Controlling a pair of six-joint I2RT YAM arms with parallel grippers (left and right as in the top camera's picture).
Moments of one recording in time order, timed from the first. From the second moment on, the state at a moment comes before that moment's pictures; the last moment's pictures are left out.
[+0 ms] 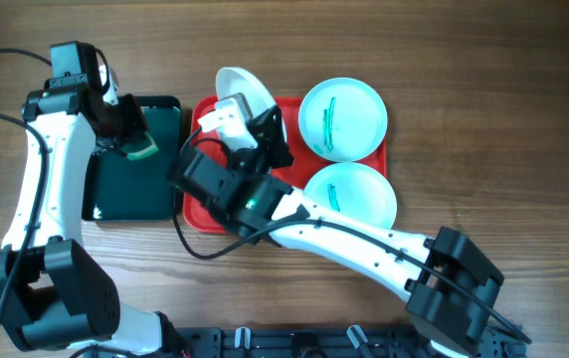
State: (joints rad) left arm 0.17 1.68 1.38 -0.93 0.06 -0.23; right arm 1.07 1.90 1.50 -0.44 1.33 0.13
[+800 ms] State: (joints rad) left arm 0.17 1.68 1.38 -0.94 0.06 -0.23; right arm 1.04 1.88 1.50 -0.72 0.75 0.24
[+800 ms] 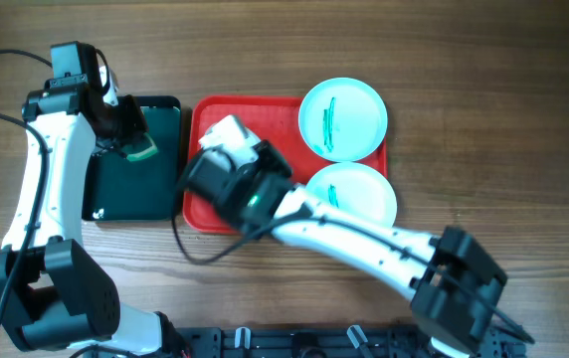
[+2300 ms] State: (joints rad) left arm 0.17 1.68 1.38 -0.94 0.06 -0.23; right arm -0.37 1.67 0.90 -0.50 -0.14 0.21
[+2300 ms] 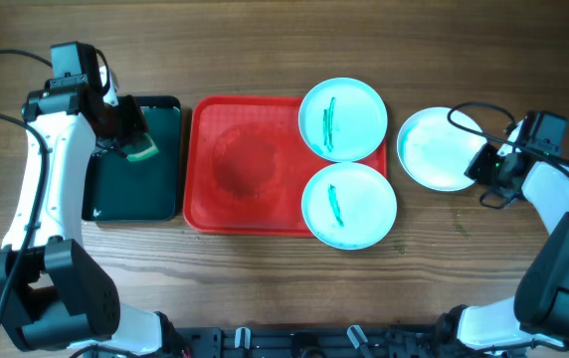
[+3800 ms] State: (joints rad) left arm 0.14 1.68 1.38 -0.92 0.06 -0.23; right arm 0.20 1.65 0.93 -0.81 -0.31 0.23
